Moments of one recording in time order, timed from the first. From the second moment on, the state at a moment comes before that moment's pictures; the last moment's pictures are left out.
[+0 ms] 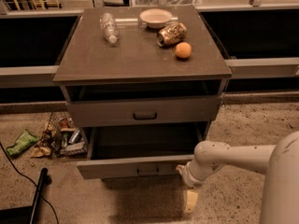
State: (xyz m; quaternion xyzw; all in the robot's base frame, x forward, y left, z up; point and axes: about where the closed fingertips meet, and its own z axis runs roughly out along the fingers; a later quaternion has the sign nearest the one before) arm 0.456 -0.132 0.382 -0.70 0.69 0.17 0.09
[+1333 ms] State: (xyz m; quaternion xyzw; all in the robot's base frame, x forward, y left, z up) arm 0.521 -0.169 0.389 -0.68 0.71 0.09 0.18
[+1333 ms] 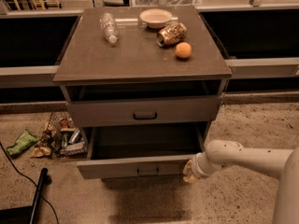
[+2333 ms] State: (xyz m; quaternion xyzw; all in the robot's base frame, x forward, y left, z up) arm 0.576 -0.176 0.388 -0.67 0.71 0.06 0.22
